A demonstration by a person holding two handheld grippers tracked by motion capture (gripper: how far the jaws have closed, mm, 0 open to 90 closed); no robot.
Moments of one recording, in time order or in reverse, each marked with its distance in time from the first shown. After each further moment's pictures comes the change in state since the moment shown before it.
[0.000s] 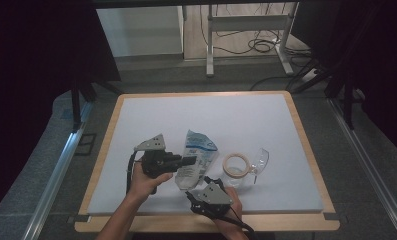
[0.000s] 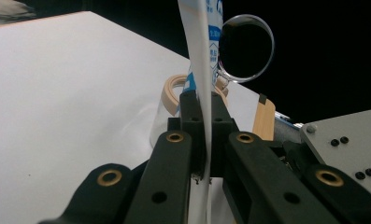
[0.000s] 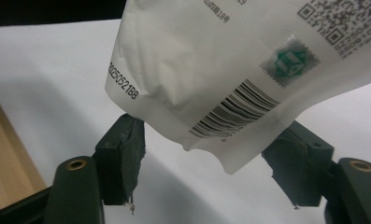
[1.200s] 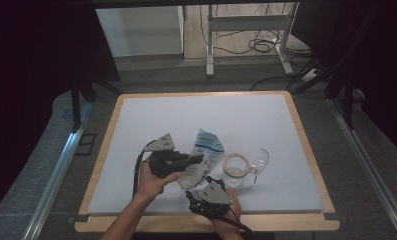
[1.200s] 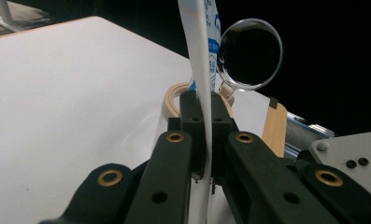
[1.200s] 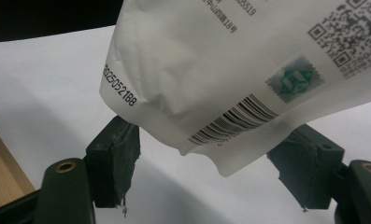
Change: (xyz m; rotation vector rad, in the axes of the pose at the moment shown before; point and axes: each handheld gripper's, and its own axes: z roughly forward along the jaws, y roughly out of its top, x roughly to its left) left arm -0.013 0.008 0.017 0.001 0.054 0.021; right arm 0.004 0.002 -0.001 0.001 -0.059 0.070
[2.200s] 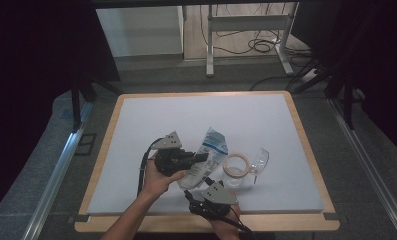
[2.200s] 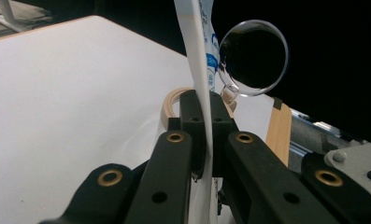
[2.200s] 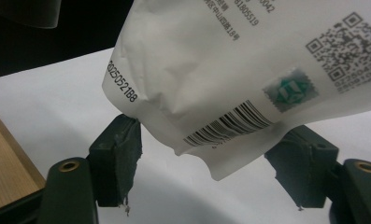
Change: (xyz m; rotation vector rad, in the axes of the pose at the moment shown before) left arm -0.004 0.009 0.014 0.023 0.014 0.011; right arm 0.000 0.000 -0.005 -0.045 0.037 0.095
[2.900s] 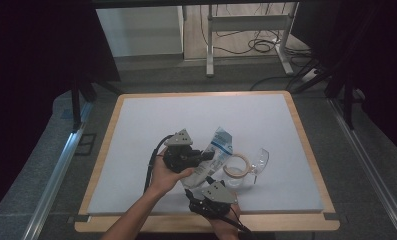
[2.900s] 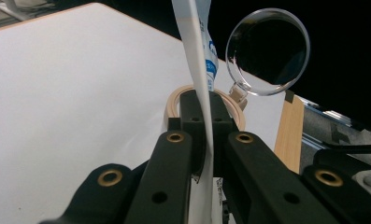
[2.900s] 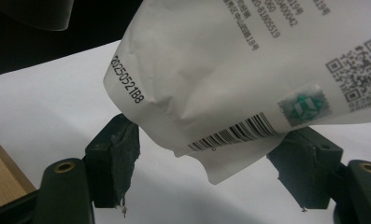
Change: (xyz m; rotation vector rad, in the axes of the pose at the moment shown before) left arm -0.001 0.010 0.020 0.060 0.025 0.005; right arm 0.000 0.001 0.001 0.014 -0.041 0.016
